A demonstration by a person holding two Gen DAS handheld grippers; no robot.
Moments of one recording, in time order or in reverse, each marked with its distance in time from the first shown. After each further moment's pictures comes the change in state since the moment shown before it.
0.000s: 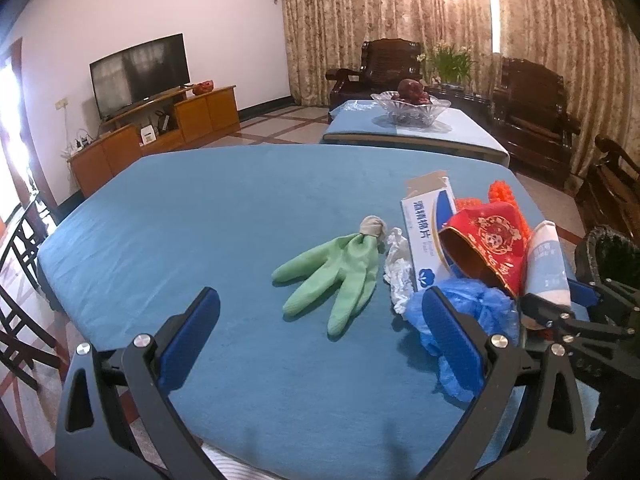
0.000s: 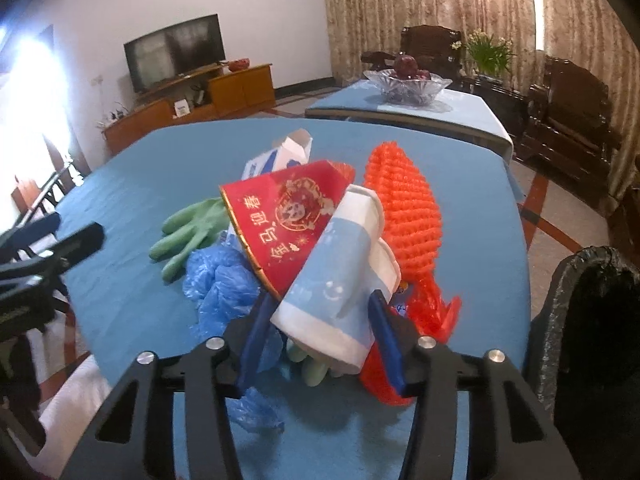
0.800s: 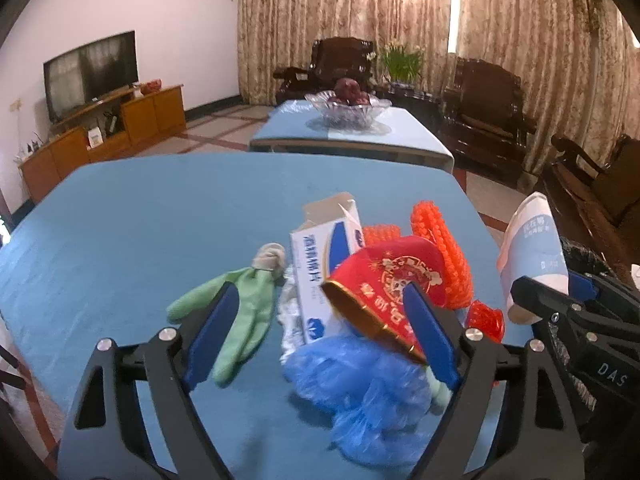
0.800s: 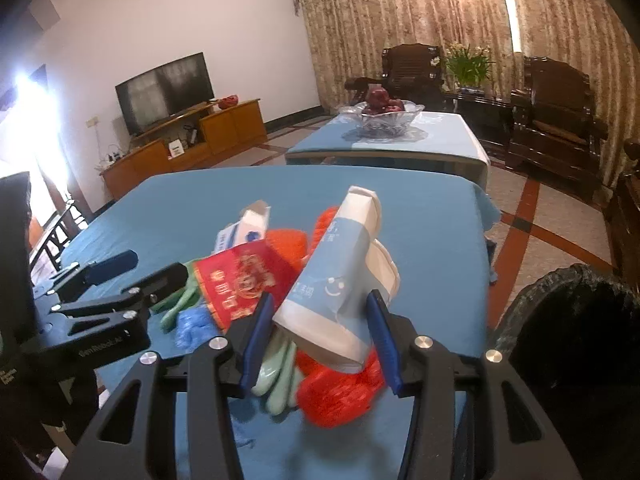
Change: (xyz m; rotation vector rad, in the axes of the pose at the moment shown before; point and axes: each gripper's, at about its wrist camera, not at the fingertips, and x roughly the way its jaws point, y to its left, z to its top) left arm 0.040 -0.077 0.035 0.025 0.017 -0.199; right arm -0.021 -0.049 0.036 0.076 -0.106 -0.032
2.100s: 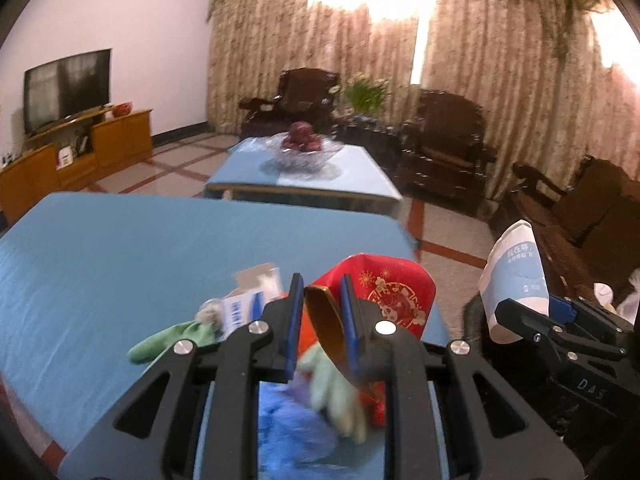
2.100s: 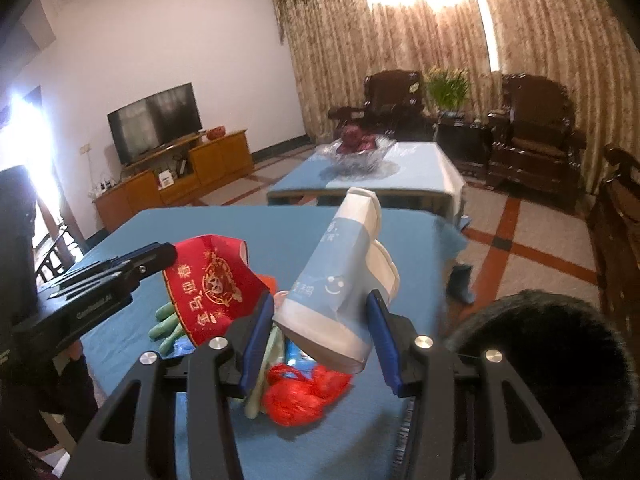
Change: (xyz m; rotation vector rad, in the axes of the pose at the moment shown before) left arm -0.050 -0.045 0.043 0.010 -0.126 -0.157; right arm -0.081 -0.039 0.006 0.031 -0.124 -0.057
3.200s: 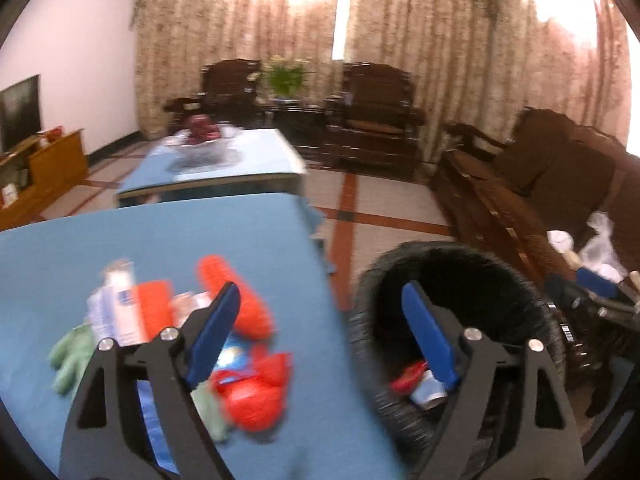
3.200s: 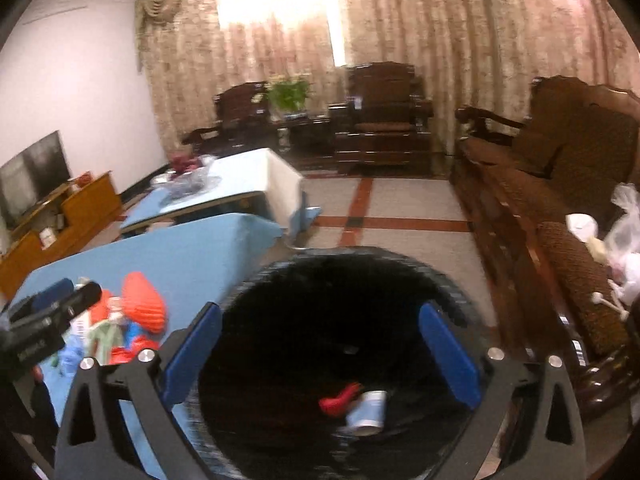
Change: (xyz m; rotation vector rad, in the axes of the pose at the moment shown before) left arm 0.028 -0.113 -0.025 0.151 0.068 -0.151; right arm -0.075 -0.112 -0.035 0.221 -0.020 -0.391
